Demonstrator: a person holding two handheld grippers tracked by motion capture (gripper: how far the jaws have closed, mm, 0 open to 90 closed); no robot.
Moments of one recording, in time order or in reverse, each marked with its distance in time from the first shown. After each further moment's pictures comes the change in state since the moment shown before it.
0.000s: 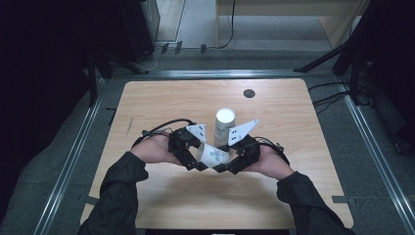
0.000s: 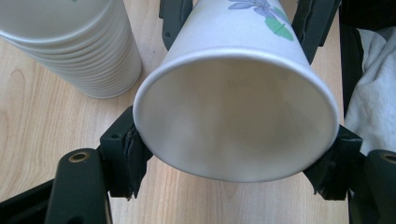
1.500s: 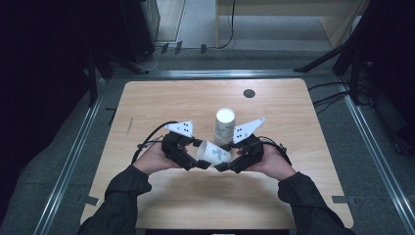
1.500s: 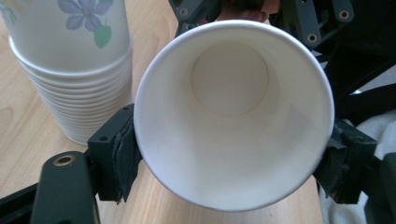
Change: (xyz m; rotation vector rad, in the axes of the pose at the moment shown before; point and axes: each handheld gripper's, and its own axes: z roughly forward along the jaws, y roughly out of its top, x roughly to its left) left arm 0.000 -0.032 0.001 -0.397 -0.062 -0.131; right arm -0.001 -0.004 -0.009 -0.073 0.030 0.033
